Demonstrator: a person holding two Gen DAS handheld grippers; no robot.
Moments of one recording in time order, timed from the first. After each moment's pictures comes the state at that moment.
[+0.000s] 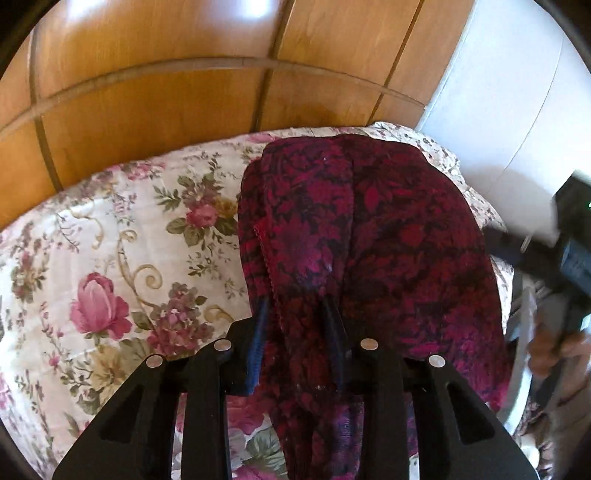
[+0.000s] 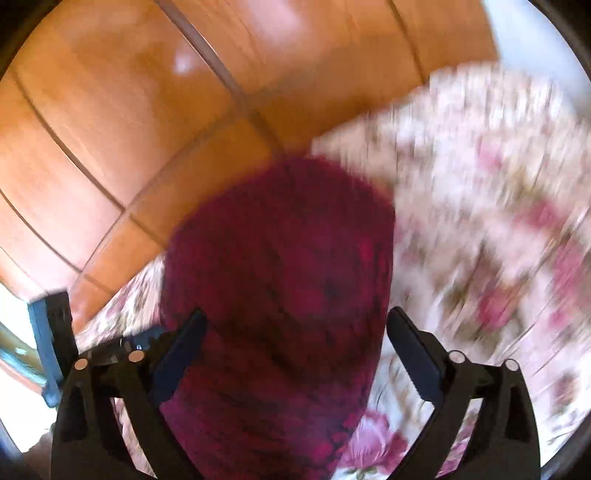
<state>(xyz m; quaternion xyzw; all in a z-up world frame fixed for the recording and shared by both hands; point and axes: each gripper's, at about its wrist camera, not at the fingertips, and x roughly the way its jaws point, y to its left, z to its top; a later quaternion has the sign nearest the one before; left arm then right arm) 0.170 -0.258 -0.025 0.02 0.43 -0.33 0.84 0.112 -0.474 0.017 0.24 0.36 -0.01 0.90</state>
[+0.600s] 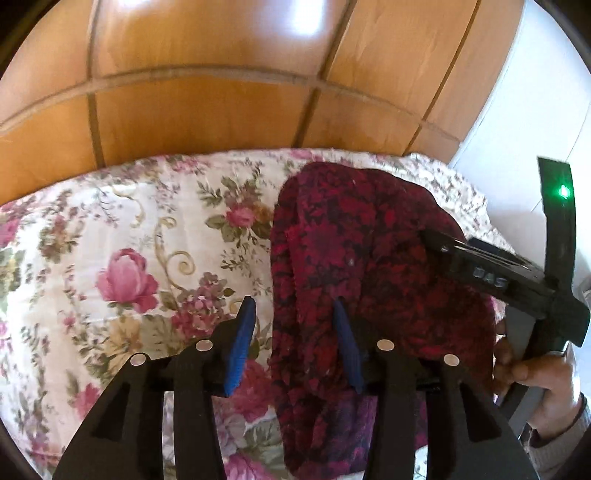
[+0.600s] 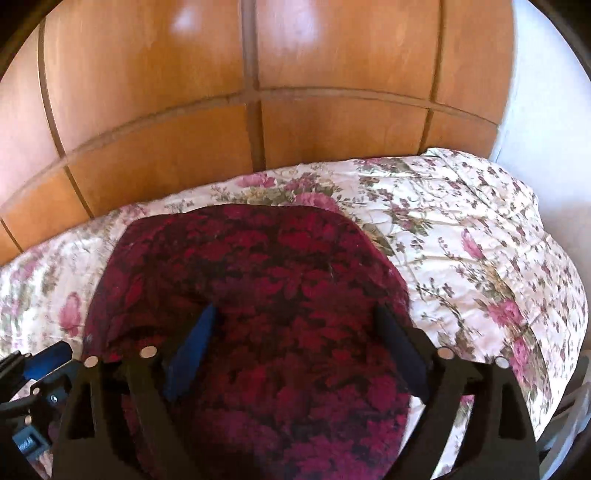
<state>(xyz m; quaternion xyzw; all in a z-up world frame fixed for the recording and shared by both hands) 0.165 -0.241 -0.020 -0.03 0.42 -0.26 0.87 0.173 -0.440 0.005 0.10 0.40 -0.13 0.90</state>
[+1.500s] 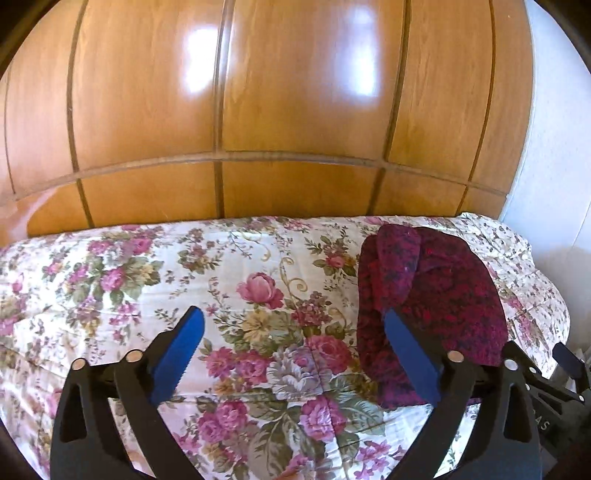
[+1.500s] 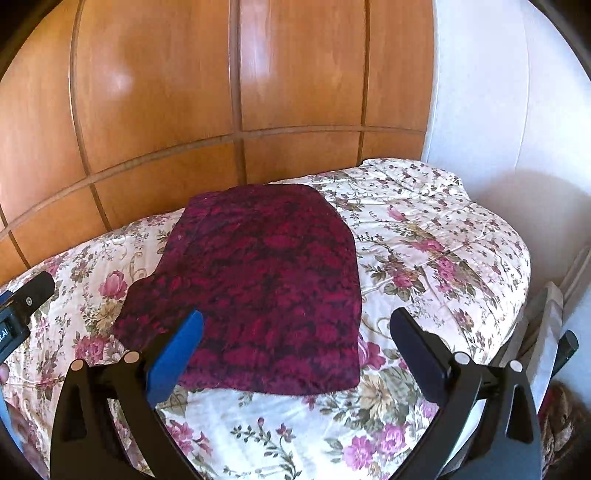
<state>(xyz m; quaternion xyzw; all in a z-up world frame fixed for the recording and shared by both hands) 0.063 -0.165 0.043 -0.02 0.30 -0.10 0.95 0.024 -0.329 0.048 0.08 0.33 -0.23 0.91</state>
